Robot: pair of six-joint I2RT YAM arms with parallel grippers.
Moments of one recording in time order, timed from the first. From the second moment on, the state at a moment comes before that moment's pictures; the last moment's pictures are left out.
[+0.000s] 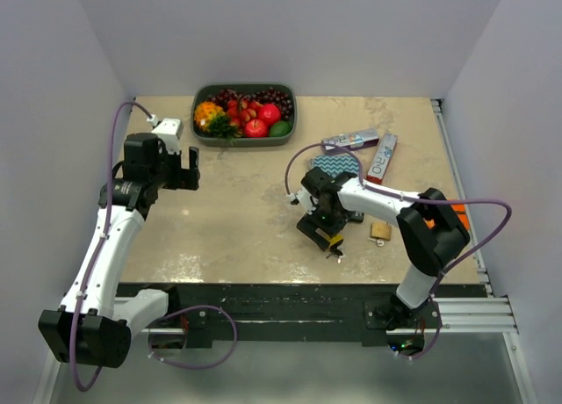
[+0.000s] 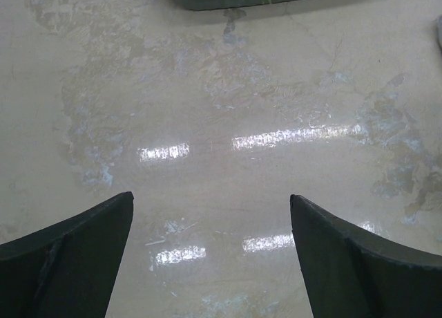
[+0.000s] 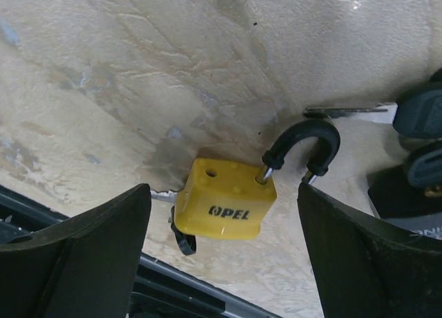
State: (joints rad) left arm -0.09 1.06 1.06 -0.65 0.03 0.00; right arm 0.68 1.72 1.09 -0.83 -0.02 -0.20
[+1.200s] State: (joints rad) left arm -0.11 0.52 0.67 -0.49 1.07 0.77; right arm 0.69 1.56 1.39 -1.09 -0.84 -0.57
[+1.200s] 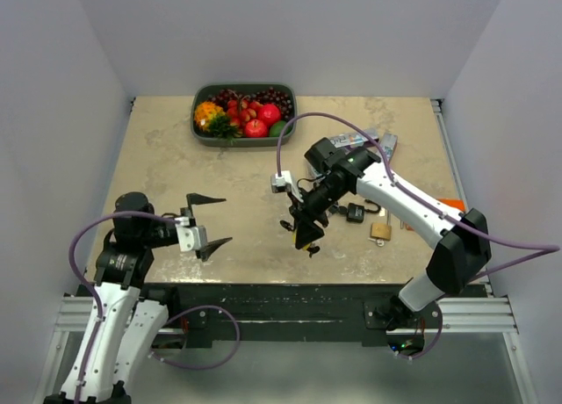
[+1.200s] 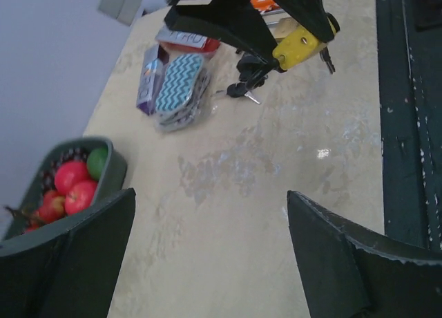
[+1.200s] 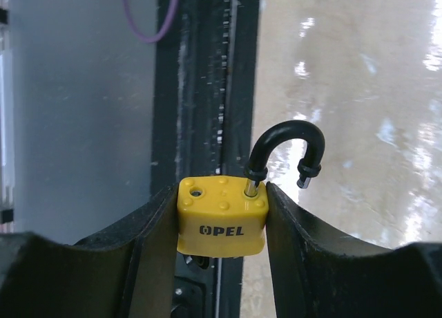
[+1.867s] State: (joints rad) left arm -0.72 0.75 0.65 -0.28 0.95 0.96; right arm 0.79 1.64 1.44 -1.21 -1.02 -0.66
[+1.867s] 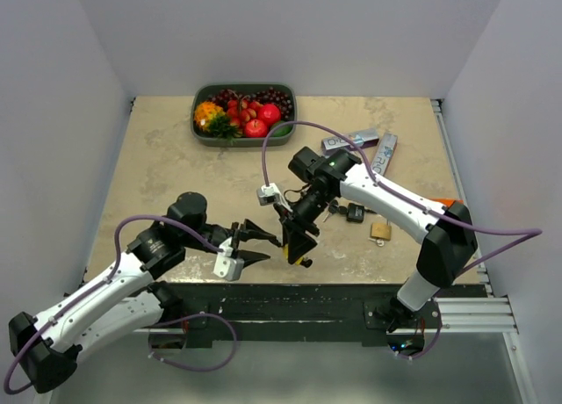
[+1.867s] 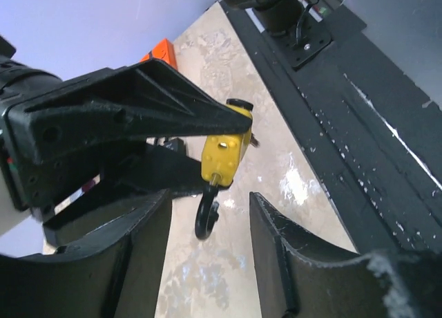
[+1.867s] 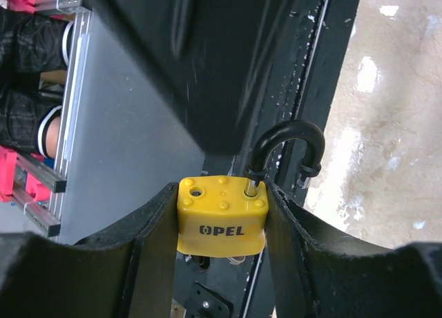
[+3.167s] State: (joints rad) left arm -0.78 0.82 0.64 -0.27 0.85 0.95; right arm 0.84 1.64 1.48 -1.27 -1.04 -0.71
